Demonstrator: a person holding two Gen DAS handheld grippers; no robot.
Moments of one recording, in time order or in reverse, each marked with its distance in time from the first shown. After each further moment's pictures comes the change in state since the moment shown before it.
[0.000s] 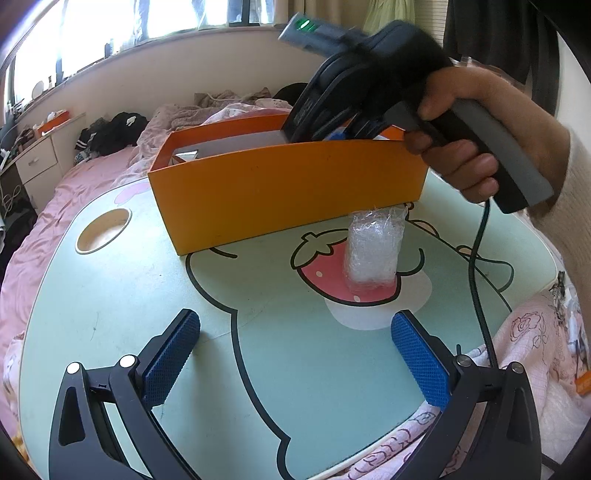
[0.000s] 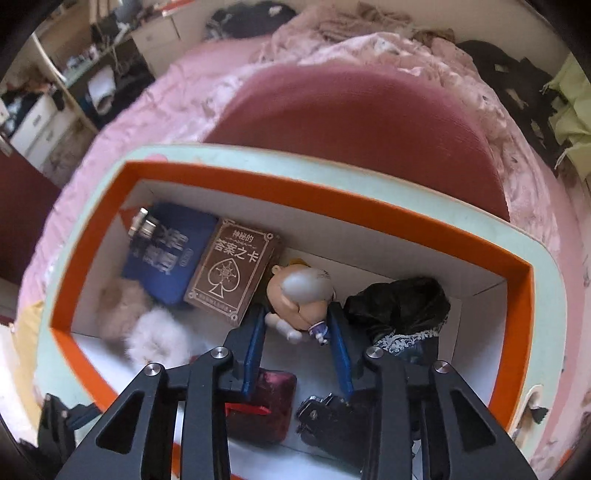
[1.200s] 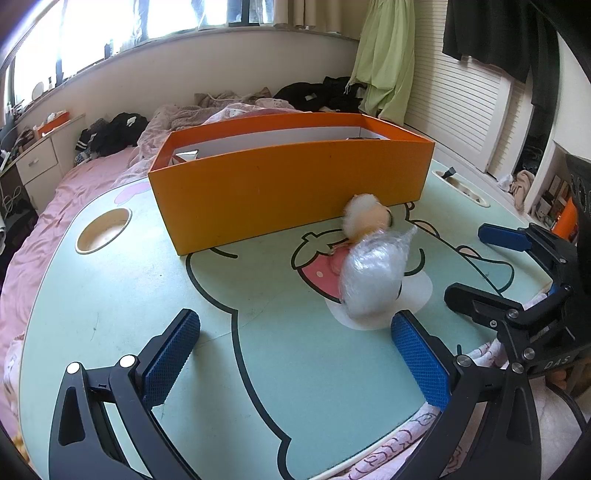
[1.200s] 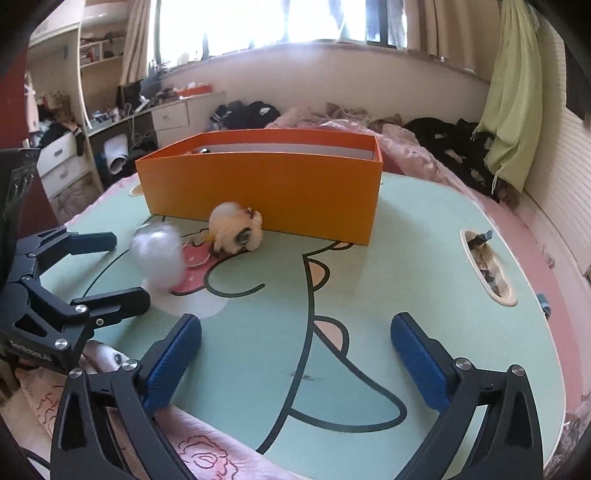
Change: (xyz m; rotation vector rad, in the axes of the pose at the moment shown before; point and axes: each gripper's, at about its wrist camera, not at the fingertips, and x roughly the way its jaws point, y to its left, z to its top) left arm 0.001 0.002 0.001 0.006 0.000 -0.002; right arm -0.063 0.023 -0.222 -0.033 -0.429 -0.142
